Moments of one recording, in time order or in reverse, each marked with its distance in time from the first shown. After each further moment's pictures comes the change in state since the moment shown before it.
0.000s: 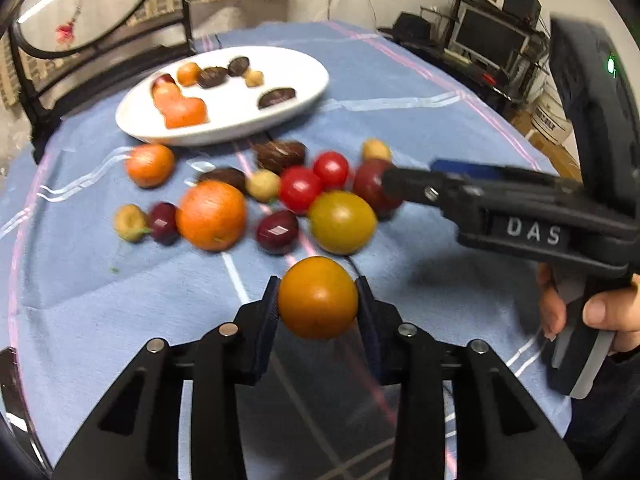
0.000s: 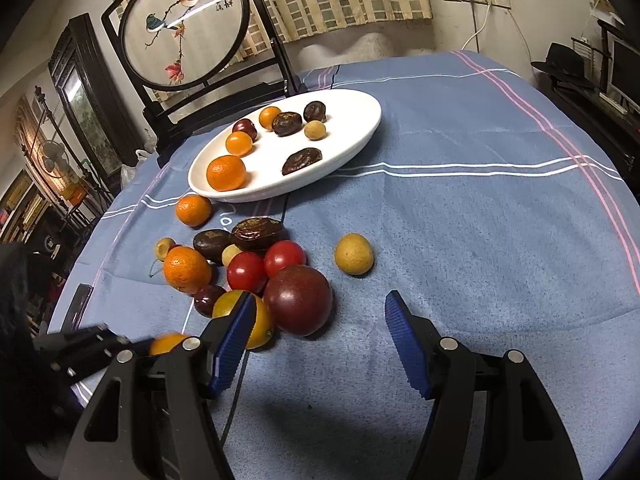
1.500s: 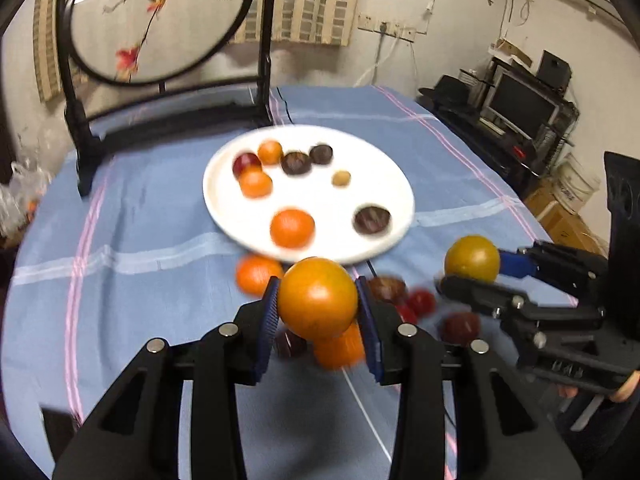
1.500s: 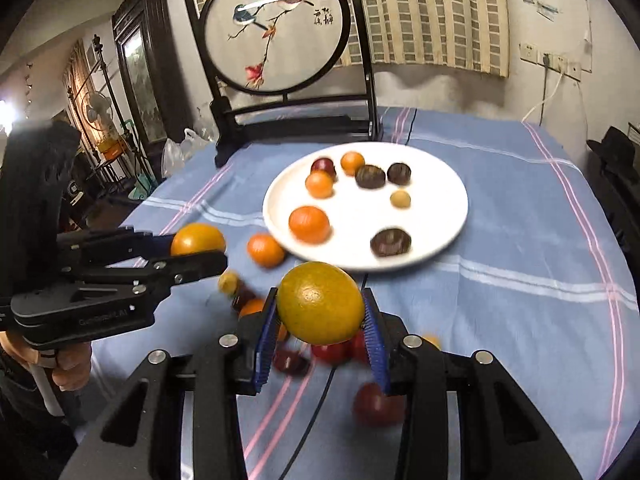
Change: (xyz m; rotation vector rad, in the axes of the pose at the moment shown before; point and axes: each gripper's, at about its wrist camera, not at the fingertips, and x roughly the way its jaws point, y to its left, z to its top) left arm -0.033 0.086 0.084 -0.120 -0.141 0.052; right arm -0.001 0.067 0.071 -0.242 -0.032 0.080
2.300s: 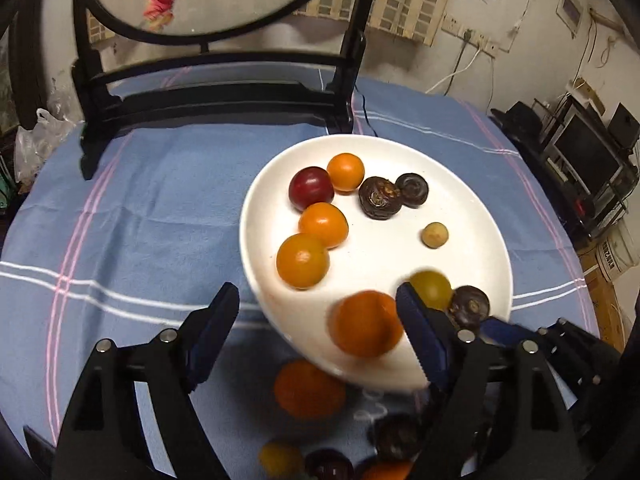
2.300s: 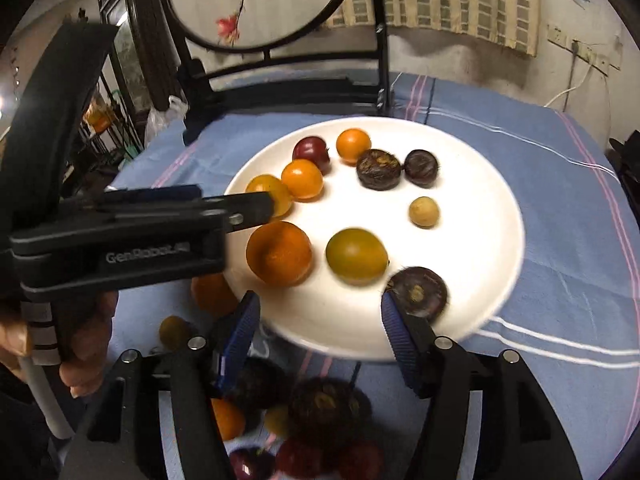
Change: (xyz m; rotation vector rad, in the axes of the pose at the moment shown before) left arm 0.083 0.052 0.051 -0.213 0.056 0.106; right arm 0.077 -0.007 0.030 -0.008 0.115 -0.020
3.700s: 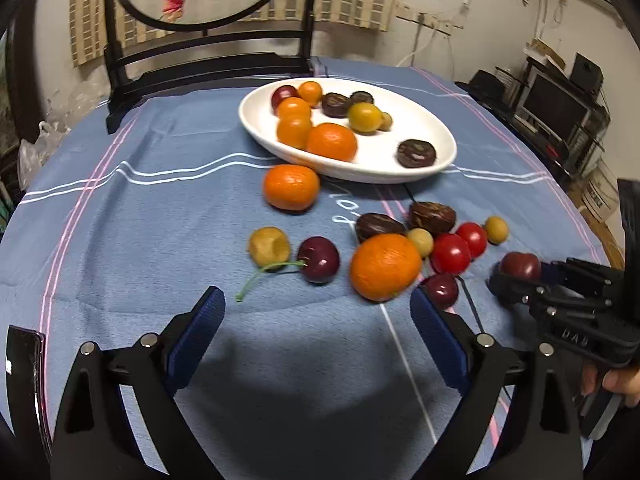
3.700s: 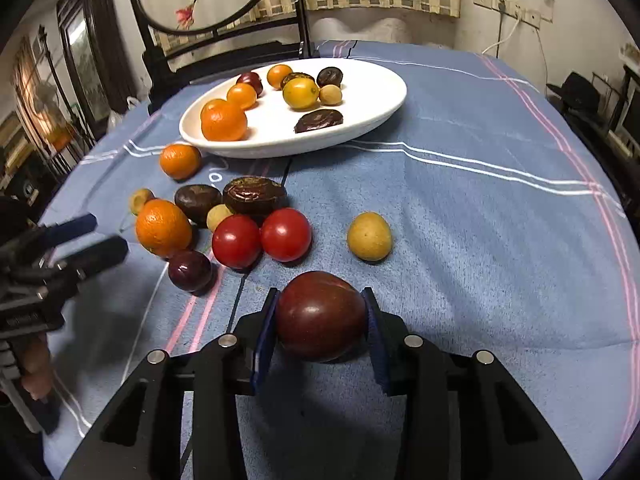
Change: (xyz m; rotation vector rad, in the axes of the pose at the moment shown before) left arm -0.056 -0.011 -0.143 0.134 -0.041 -0.020; right arm -0.043 -0.025 -0.122 0.124 0.032 -0.118
